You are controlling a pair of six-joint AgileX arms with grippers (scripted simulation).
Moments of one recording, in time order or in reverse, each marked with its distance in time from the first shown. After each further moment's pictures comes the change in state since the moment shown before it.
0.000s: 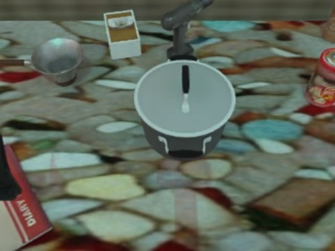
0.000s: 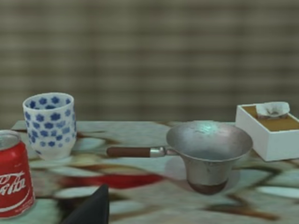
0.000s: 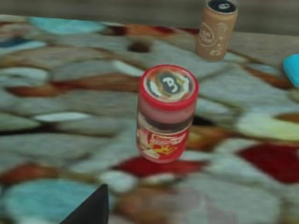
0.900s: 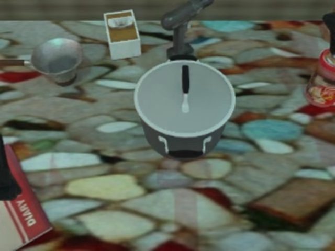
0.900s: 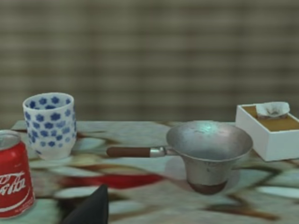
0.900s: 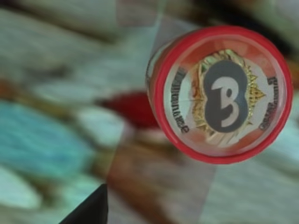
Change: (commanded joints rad) left arm 0.000 0.000 0.000 0.000 0.000 0.000; right arm 0.003 1.467 1.424 -0.844 -0.017 -0.238
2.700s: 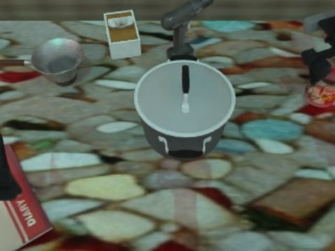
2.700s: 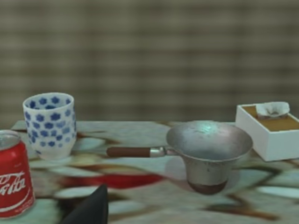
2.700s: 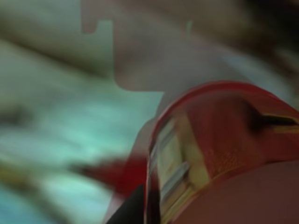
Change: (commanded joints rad) left arm 0.000 0.000 0.000 0.000 0.000 0.000; right arm 0.011 0.295 0.089 0.069 -0.003 -0.053
